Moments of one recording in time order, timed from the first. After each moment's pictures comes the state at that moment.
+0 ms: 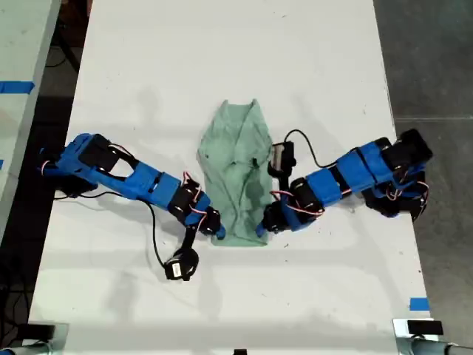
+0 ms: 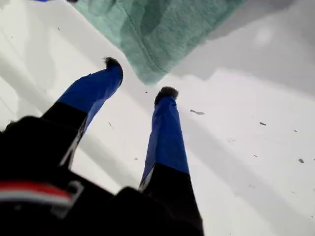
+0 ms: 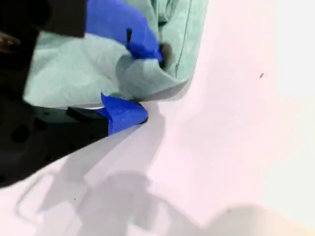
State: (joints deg) arm 0 13.9 53.4 56.8 71.0 -9.2; arm 1 -19.0 84.7 78.0 77.9 13.9
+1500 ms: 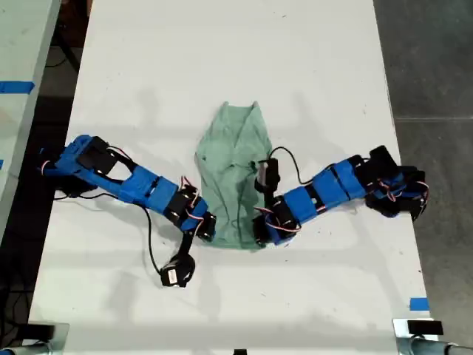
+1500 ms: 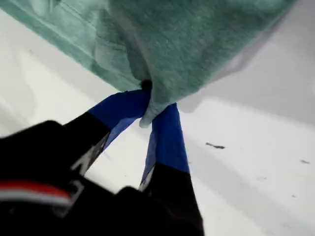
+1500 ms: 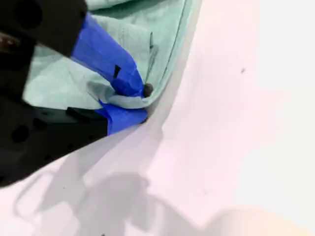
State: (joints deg) arm 0 17.4 54.9 57.0 70.6 -11.6; arm 1 -21.5 64.3 57.0 80.6 17.1
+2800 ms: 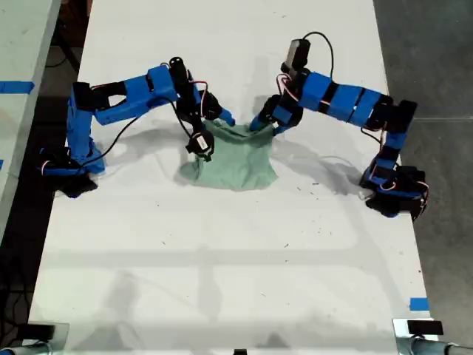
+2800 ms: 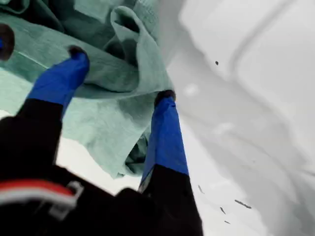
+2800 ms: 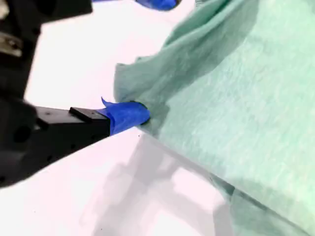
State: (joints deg) arm 0 -30.3 71.0 58.6 87.5 14.2; arm 1 31.0 80.5 67.5 86.0 -17.7
